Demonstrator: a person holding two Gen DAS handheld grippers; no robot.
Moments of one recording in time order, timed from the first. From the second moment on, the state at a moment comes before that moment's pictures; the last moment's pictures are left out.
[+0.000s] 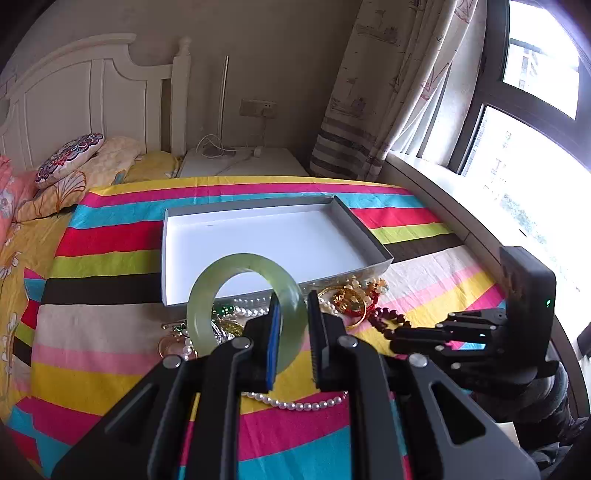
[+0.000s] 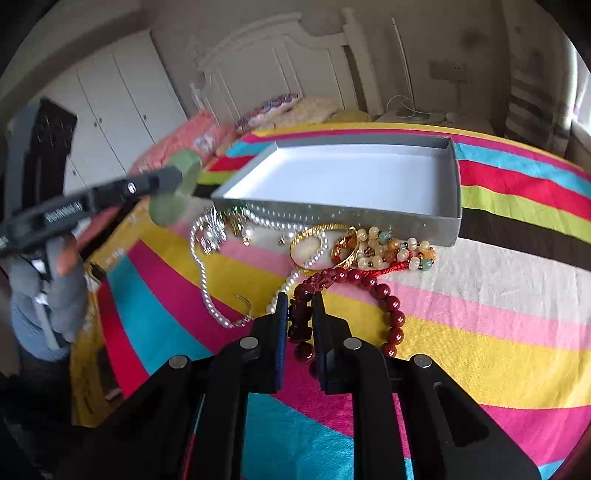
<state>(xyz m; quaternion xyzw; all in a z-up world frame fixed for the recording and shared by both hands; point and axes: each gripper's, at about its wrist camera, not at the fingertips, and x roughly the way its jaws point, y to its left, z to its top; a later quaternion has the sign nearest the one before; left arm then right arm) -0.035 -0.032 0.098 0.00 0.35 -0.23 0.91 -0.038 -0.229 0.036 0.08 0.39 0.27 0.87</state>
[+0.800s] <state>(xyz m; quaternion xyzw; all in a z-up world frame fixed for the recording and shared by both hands) 0.059 -0.051 0.096 0.03 0.37 -0.19 0.91 0.043 -0.274 0.106 0.19 0.31 0.23 0.90</state>
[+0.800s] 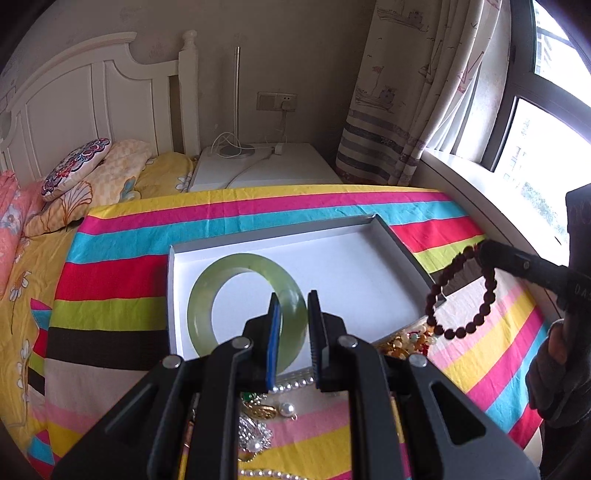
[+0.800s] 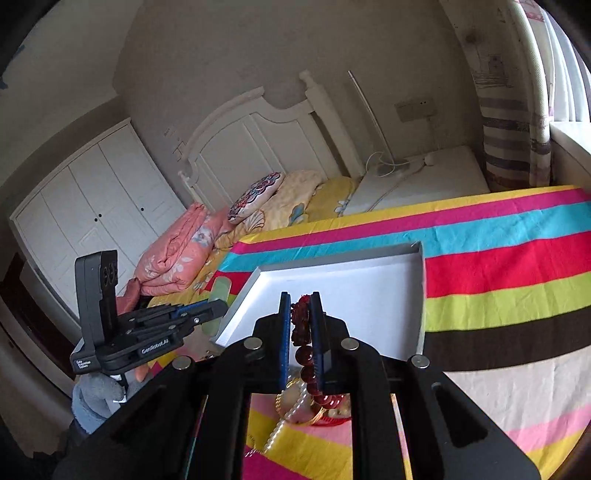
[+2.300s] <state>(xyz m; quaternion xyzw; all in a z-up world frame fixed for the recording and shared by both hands) -0.024 0.022 0.055 -0.04 0.34 -0.08 0.94 0.011 -0.196 0.046 -0.02 0.36 0.23 0.90</state>
